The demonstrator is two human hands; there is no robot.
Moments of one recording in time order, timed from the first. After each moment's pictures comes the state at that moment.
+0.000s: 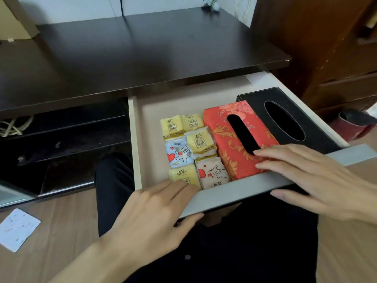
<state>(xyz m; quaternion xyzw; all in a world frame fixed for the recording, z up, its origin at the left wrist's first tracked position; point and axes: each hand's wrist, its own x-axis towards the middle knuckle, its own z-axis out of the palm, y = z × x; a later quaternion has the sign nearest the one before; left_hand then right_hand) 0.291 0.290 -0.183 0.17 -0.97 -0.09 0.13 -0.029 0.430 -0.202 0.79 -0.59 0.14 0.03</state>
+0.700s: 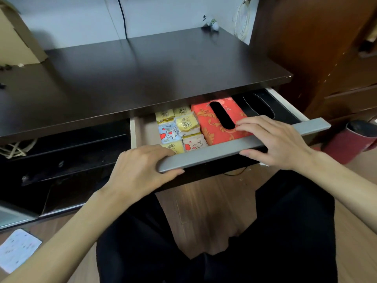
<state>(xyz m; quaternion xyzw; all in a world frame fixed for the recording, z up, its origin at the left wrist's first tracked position) 0.253 0.168 -0.195 0.23 -0.95 -0.04 0.21 -0.080 0.310 -0.215 0.74 -0.63 0.17 0.14</state>
